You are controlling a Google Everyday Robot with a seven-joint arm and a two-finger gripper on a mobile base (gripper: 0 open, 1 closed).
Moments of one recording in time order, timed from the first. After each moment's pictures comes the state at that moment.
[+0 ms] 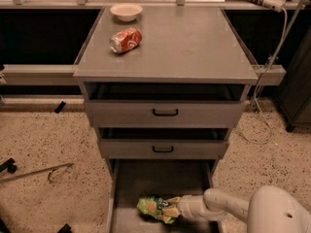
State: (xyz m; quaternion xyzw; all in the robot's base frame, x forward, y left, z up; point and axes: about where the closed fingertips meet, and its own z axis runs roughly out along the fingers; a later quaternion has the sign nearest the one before) arm 0.511 -0.069 0.163 -0.39 0.80 0.35 0.29
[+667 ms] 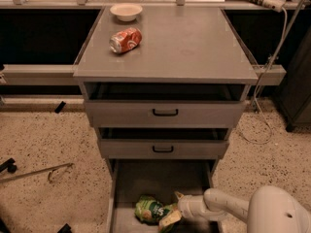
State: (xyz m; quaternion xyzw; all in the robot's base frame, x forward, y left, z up) arm 0.511 -0.069 0.163 -0.39 0.80 0.35 0.29
